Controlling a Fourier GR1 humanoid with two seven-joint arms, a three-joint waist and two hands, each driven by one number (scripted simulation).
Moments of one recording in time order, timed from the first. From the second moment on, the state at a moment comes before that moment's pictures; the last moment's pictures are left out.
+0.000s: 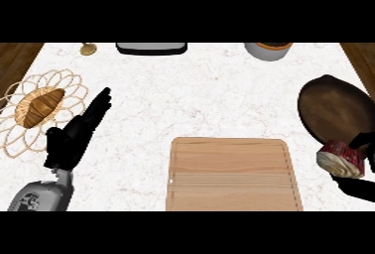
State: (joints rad) left arm -0.15 0.26 -0.10 -1.58 0.00 -0.05 0.19; right arm 0.16 -0.59 -0.01 -1.77 0.40 -0.29 -0.11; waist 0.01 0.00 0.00
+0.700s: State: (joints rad) left arm -0.16 0.24 -0.07 -1.60 -0.02 -0.08 0.20; right arm -0.34 -0.53 -0.15 -0.89 0.43 -0.36 -0.52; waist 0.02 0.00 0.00
